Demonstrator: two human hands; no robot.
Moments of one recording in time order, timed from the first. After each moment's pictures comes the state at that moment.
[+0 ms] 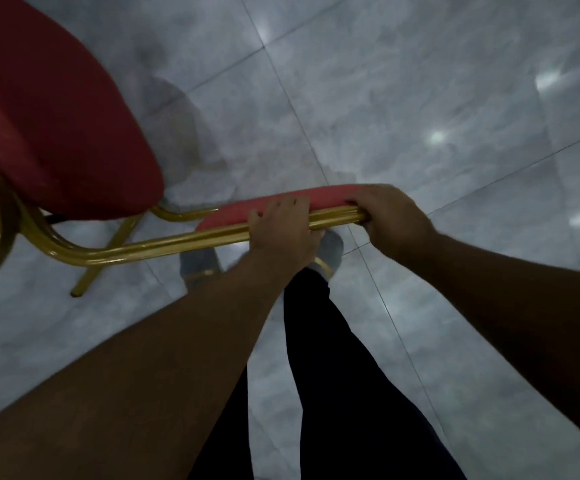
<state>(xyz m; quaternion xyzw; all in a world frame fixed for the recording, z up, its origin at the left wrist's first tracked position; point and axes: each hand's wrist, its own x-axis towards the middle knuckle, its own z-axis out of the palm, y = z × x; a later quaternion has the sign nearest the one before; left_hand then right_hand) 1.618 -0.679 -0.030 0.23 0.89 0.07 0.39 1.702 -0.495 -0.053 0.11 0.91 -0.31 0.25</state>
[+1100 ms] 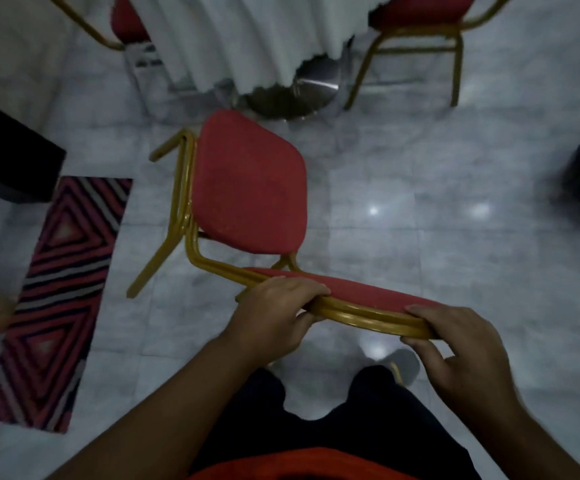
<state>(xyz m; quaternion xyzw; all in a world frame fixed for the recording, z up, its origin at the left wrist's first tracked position) 1.631 -1.018 0.365 0.23 0.92 0.30 0.09 1.692 -0.730 0.345 -0.05 0.95 -0.32 -0.01</state>
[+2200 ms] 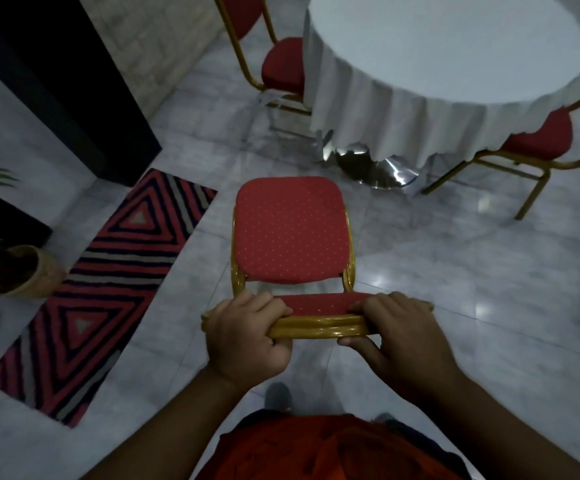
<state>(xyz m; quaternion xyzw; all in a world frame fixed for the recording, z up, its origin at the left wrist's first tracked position) 1.697 -1.366 0.424 0.01 0.96 0.24 -0.15 1.641 -1.124 0.446 -0.30 0.93 -0.19 0.01</state>
